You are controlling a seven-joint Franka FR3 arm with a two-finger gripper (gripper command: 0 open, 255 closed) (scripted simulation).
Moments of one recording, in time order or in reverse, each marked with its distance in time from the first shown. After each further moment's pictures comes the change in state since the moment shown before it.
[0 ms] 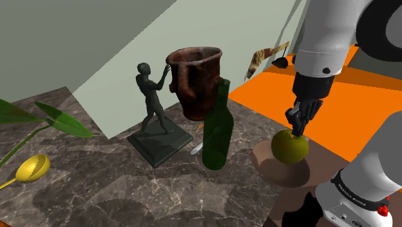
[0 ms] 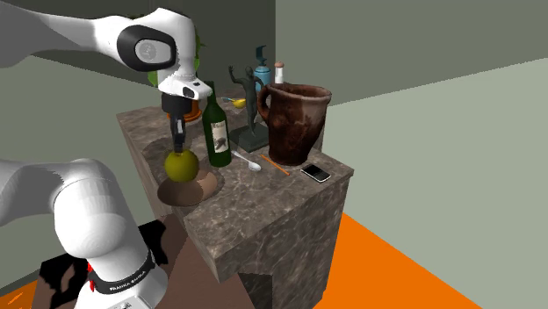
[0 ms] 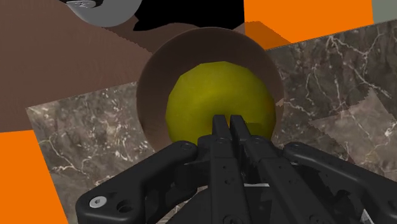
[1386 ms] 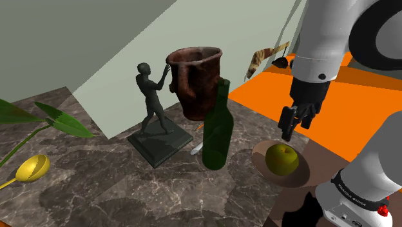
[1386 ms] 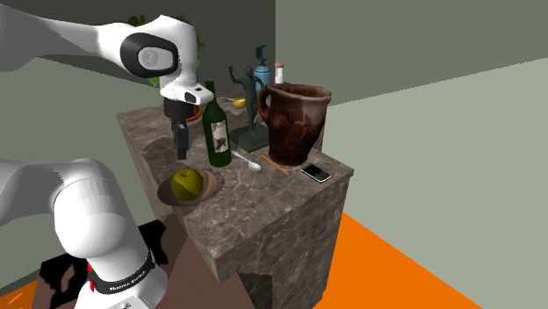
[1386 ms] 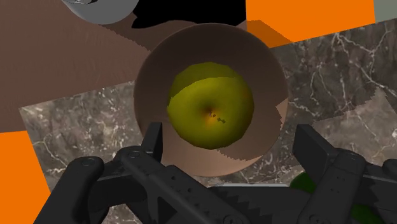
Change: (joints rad) arm 0.001 0.007 0.008 -0.029 0.007 0.037 -0.006
